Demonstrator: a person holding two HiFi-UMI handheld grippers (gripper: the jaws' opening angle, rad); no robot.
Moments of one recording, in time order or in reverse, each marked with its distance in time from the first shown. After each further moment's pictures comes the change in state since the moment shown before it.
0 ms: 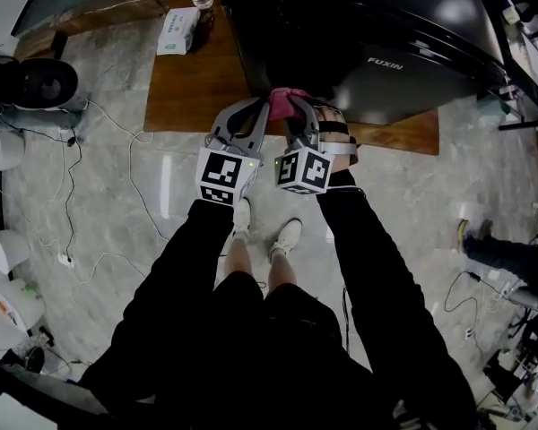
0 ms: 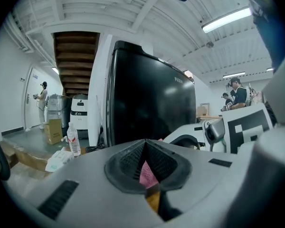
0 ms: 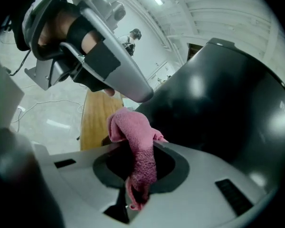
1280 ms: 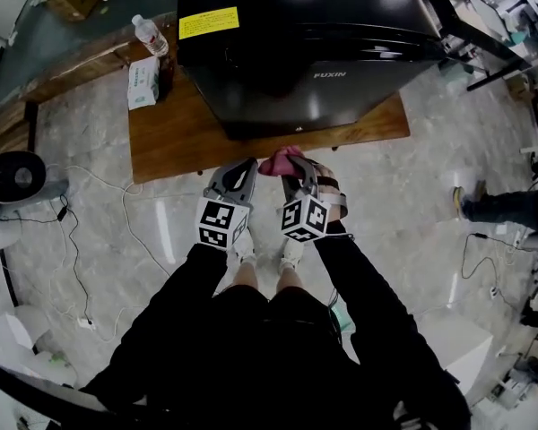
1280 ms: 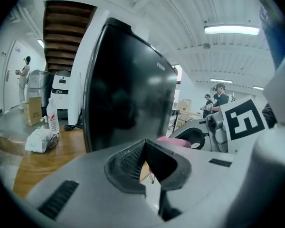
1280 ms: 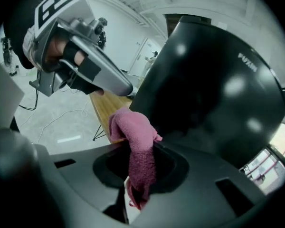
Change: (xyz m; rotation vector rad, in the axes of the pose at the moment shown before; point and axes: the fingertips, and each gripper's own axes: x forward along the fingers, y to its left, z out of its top) left arm -0.021 -0.050 -0.050 -0.083 0.180 -0.253; right arm -0.070 0.052 -0.058 0.337 0.250 0.054
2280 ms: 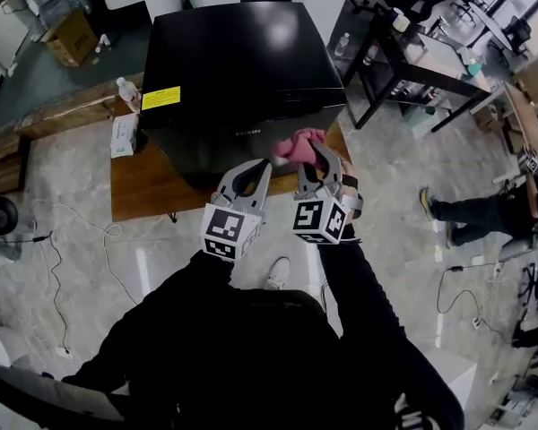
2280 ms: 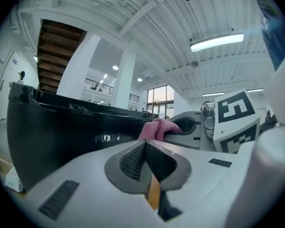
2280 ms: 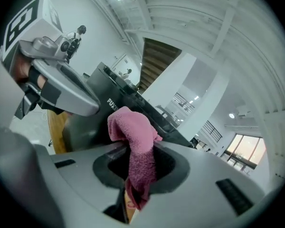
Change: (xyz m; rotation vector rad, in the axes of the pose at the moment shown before) left arm 0.046 -0.151 0.228 0.073 -0.292 -0.042; right arm -0.182 -0.273 0.037 -0.019 -0.192 -0.426
